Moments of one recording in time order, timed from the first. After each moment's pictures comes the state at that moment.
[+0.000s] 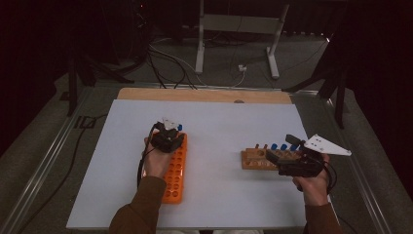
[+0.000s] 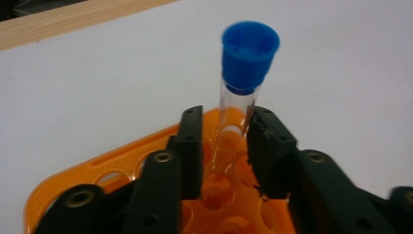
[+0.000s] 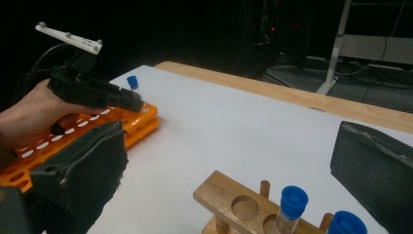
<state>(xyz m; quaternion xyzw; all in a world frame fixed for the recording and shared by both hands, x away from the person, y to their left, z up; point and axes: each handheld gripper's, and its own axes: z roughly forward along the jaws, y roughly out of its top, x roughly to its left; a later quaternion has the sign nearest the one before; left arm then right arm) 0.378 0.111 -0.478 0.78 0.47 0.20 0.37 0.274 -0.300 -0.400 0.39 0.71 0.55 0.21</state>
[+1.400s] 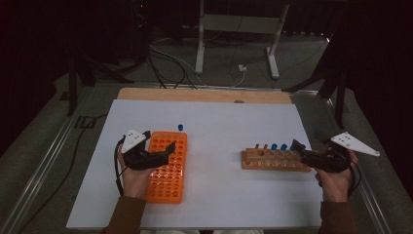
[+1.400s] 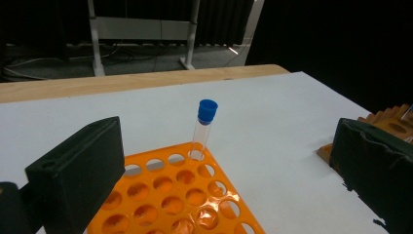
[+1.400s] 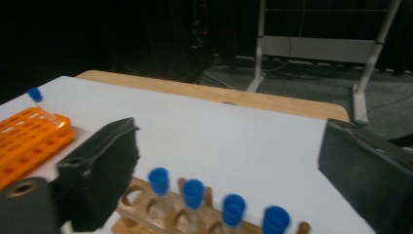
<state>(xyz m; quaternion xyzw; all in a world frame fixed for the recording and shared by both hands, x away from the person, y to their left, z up) 0.294 0.162 -0.433 0.68 0.45 0.22 0.54 0.279 -0.362 -0.397 0.47 0.66 0.50 0.29</state>
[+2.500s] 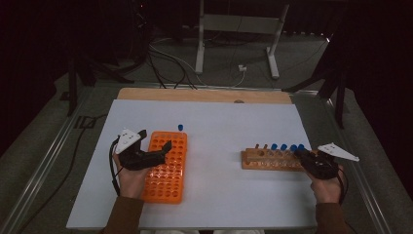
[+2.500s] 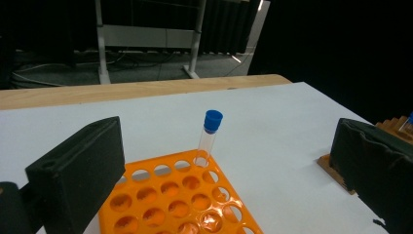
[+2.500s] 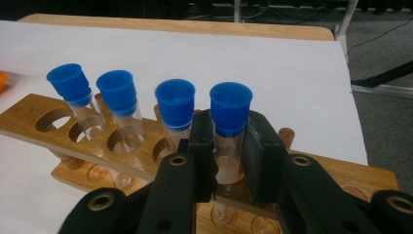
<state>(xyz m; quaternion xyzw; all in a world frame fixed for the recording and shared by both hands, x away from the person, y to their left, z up) 0.291 0.168 -0.427 0.67 0.46 0.23 0.54 0.289 -0.369 -0.462 0.53 0.68 0.42 0.27</state>
